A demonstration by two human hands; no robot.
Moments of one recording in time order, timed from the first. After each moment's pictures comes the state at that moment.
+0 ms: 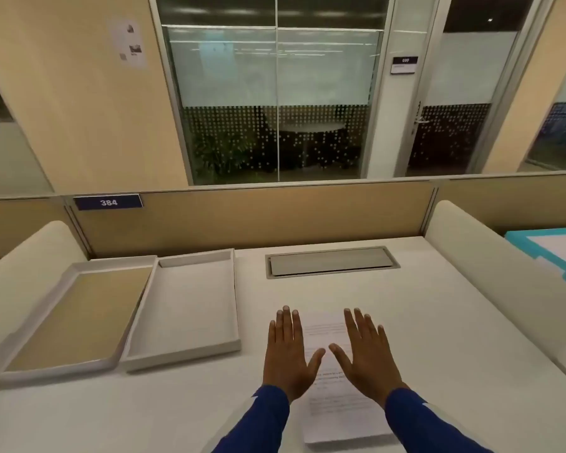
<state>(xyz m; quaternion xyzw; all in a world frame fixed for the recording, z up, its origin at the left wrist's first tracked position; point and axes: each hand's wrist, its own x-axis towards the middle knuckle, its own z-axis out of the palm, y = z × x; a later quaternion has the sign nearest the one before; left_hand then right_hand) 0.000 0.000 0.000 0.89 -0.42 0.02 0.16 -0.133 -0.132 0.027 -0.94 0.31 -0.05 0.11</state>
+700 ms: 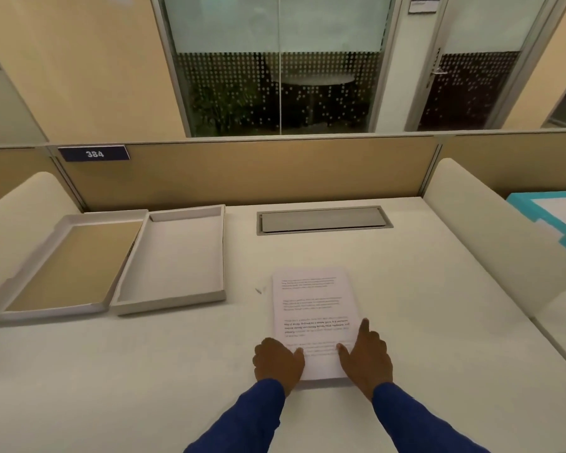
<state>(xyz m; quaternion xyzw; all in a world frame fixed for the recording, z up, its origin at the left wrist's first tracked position) -0.089 0.017 -0.018 0.93 -0.07 -0.27 0.25 -0.199 -0.124 -0.026 -0.85 0.47 0.01 0.23</state>
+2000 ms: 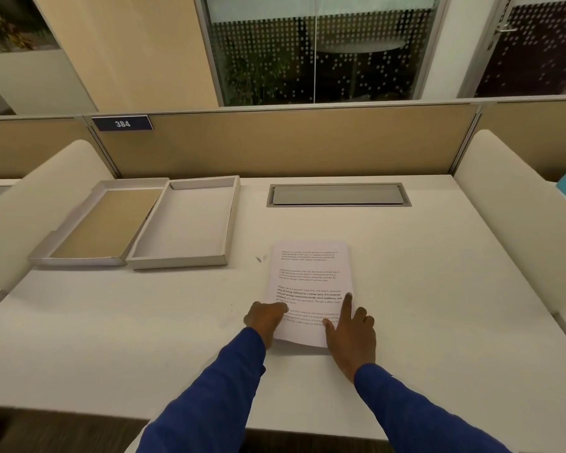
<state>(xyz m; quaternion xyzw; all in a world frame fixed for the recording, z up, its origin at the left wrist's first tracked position) -0.078 -0.001 -0.029 0.78 0.14 -0.34 0.51 -0.220 -0.132 -0.041 -0.90 0.38 -0.01 0.19</state>
